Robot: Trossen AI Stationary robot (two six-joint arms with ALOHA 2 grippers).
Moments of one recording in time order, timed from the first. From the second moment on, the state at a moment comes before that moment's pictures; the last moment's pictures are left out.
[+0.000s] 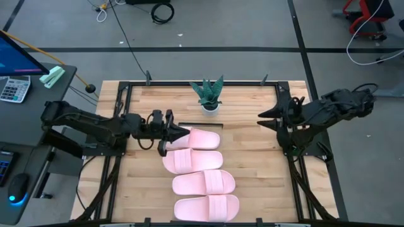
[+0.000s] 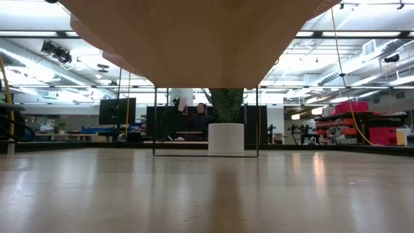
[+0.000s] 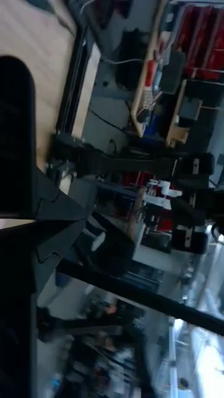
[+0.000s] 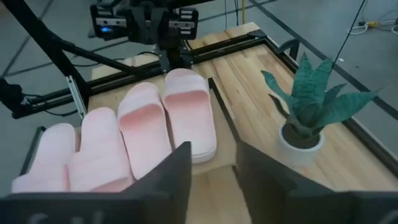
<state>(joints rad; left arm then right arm) -0.17 1.12 0.67 0.63 -0.15 -0.29 0.41 1.04 1.52 -1.06 0.49 0.53</state>
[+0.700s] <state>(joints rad) -0.08 0.56 0.42 0.40 -0.15 -0.21 0.32 1.02 1.40 -0.89 0.50 0.63</state>
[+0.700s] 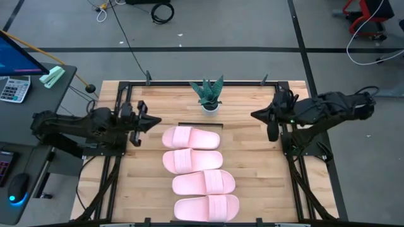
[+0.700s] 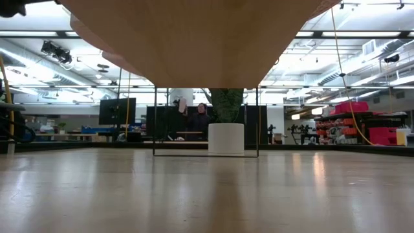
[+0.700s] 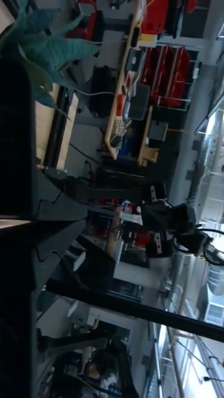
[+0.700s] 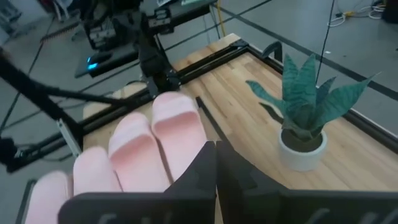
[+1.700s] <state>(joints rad) -0.07 0.08 0.05 0.39 -0.26 -0.26 0.22 1.02 1.40 -0.84 0.48 0.76</state>
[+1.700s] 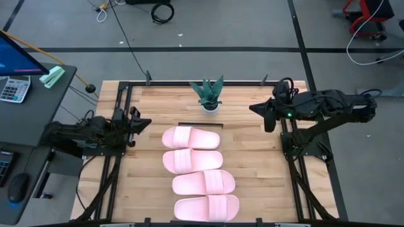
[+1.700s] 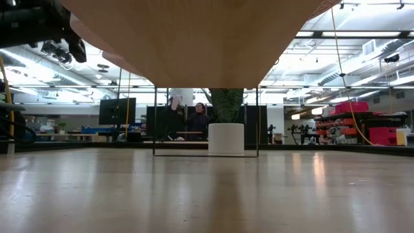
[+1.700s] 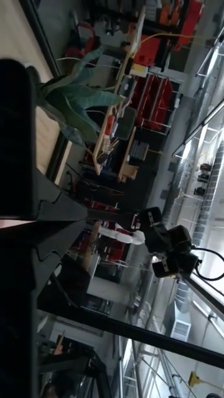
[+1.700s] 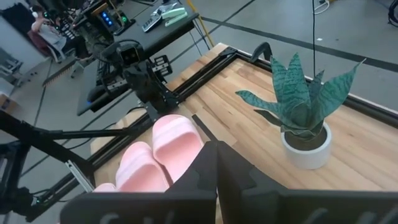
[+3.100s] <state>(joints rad) -0.08 0.08 0.01 0.02 -0.02 -0.36 0.23 0.97 1.40 -0.93 0.48 0.71</state>
